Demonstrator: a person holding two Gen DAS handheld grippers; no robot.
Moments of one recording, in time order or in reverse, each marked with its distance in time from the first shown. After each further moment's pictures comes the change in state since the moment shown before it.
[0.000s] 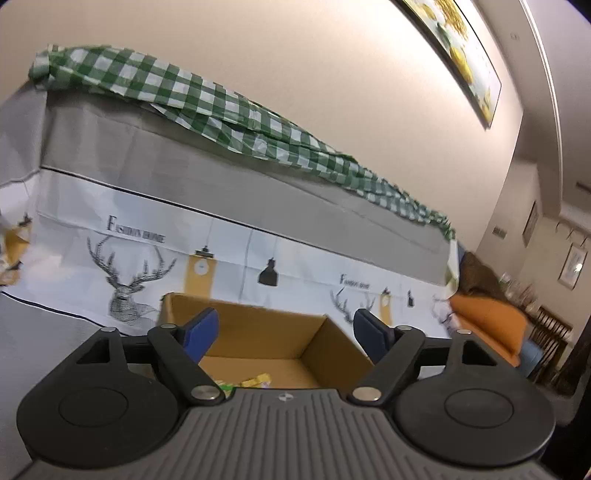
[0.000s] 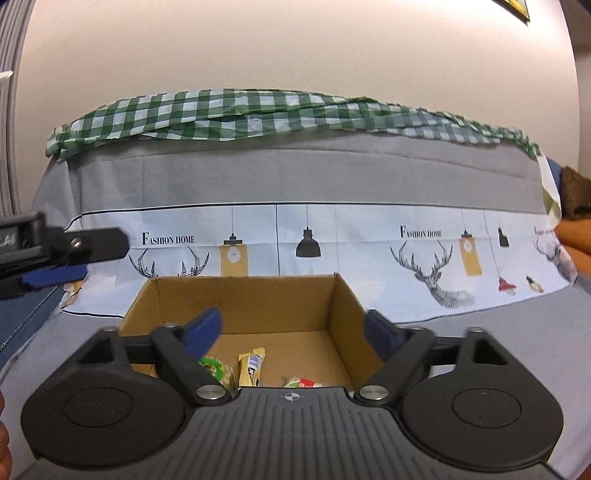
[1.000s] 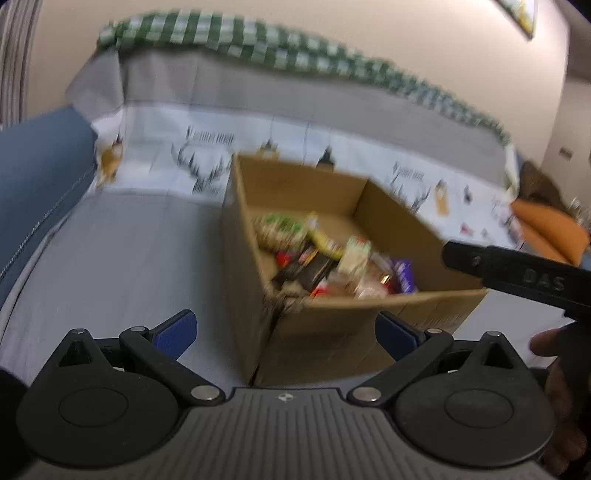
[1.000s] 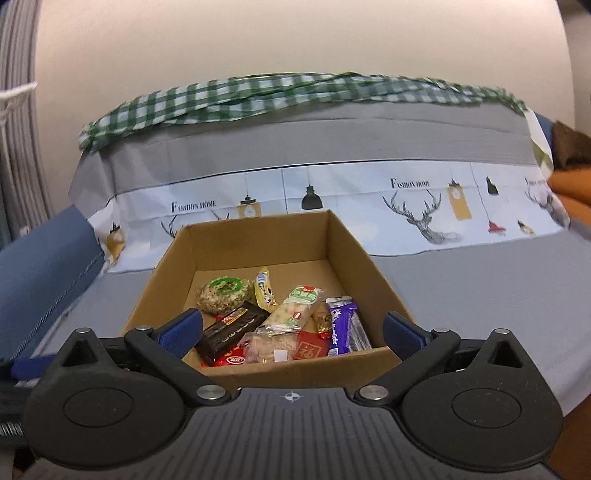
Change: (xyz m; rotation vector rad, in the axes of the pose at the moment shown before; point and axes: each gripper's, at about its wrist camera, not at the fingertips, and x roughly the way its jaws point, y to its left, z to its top) left arm -0.112 -0.062 -0.123 0.059 0.266 0.300; right arm -0.115 -0.027 -0.066 0.033 0.080 0.059
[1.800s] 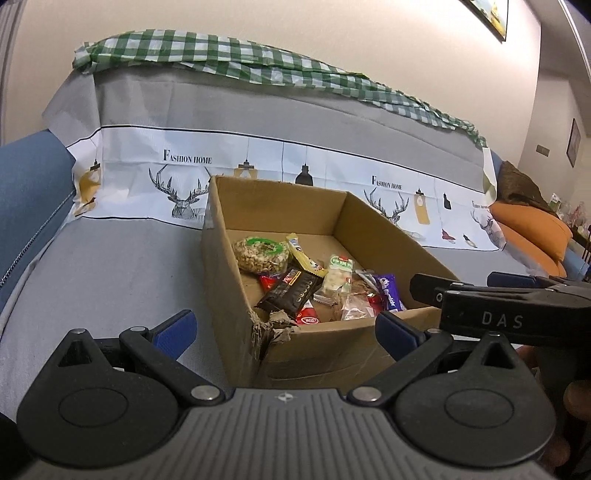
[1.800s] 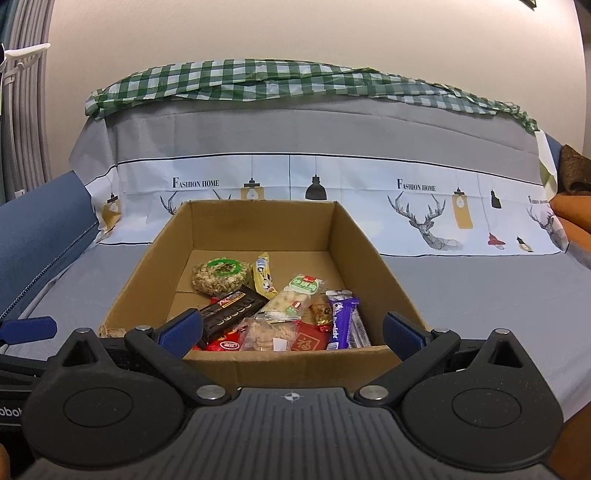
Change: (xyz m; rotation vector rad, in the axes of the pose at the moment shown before) left arm -0.001 0.002 0.008 0.066 -0.091 -0.080; right arm 0.011 0.015 -0.004 -0.082 0.023 -0.029
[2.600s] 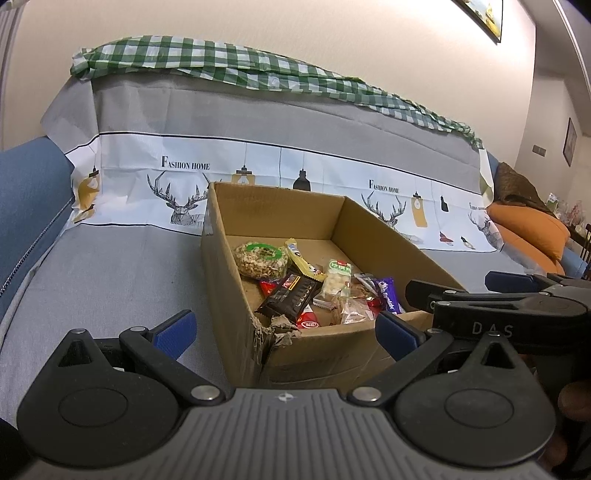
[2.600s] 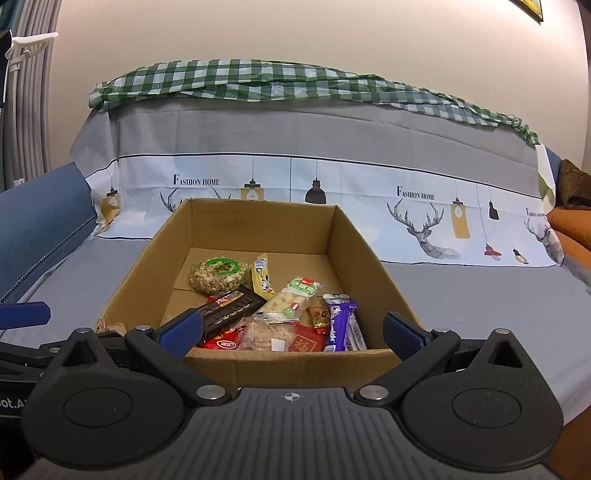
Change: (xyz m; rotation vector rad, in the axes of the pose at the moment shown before) left arm -0.004 0.002 0.000 0.012 -0.017 -0.008; right arm -0.002 0.008 -0.001 -0.033 -0.008 -0.018
